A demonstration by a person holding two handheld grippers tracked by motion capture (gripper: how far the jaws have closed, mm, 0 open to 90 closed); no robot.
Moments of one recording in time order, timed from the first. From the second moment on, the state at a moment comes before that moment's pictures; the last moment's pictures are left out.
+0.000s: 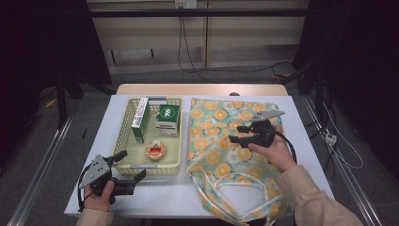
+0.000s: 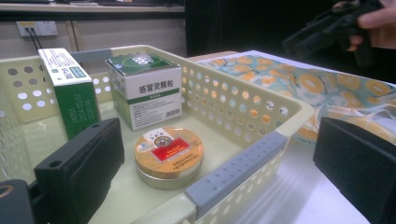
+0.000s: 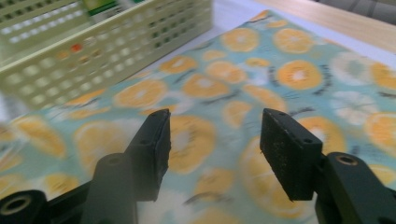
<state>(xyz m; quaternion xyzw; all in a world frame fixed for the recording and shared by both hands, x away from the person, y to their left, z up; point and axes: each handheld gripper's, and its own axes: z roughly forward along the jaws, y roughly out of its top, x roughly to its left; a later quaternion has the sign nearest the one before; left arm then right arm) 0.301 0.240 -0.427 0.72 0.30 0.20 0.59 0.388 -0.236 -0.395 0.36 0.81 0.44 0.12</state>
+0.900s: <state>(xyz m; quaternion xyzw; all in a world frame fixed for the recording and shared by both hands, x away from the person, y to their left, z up) 0.302 0.238 -0.428 0.72 0.30 0.20 0.59 0.315 -0.226 -0.452 0.28 0.87 0.41 0.08</state>
